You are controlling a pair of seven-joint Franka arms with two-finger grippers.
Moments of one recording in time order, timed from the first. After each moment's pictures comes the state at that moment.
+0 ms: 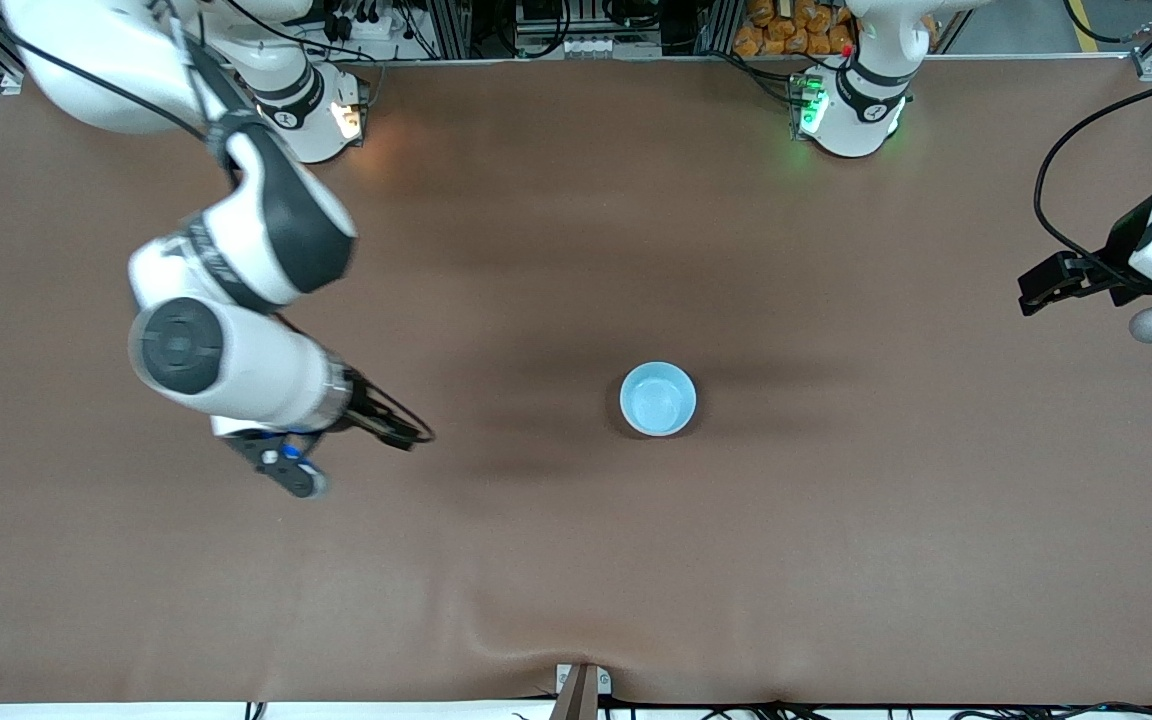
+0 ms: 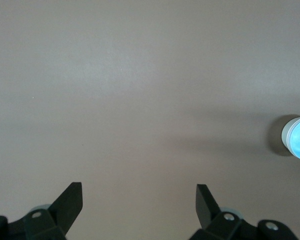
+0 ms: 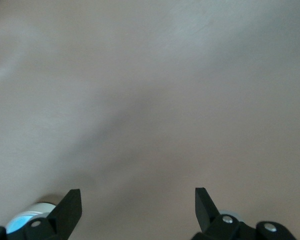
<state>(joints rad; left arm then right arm) 0.13 0.06 -0.20 -1.58 0.08 1.62 -0.16 -0.02 0.63 0.53 -1.18 -0.17 1.66 0.98</state>
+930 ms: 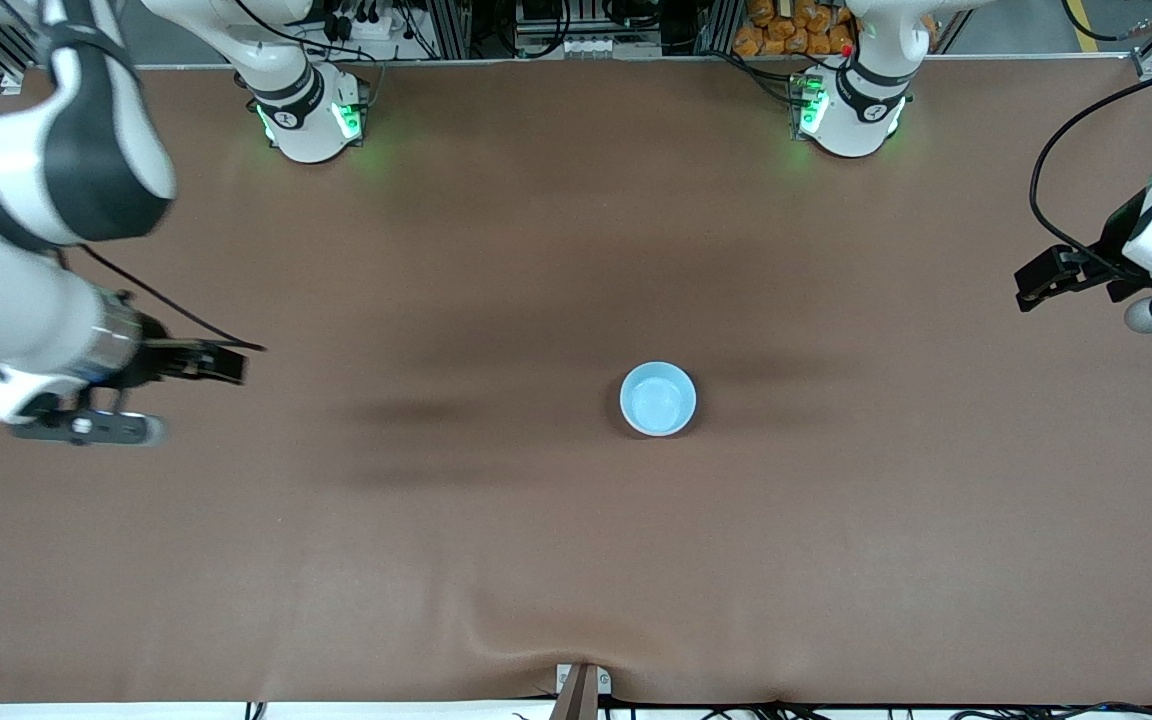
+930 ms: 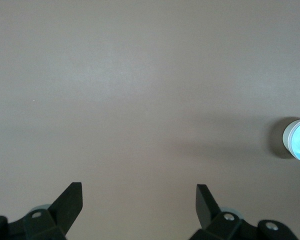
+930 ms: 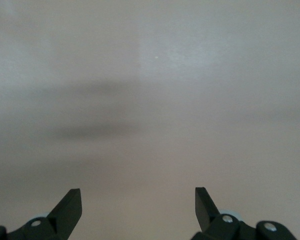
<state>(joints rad) 0.13 0.03 -0.20 -1.63 0.08 1.67 -0.16 -0.04 0.33 0.19 -1.33 -0.08 1.54 0.15</state>
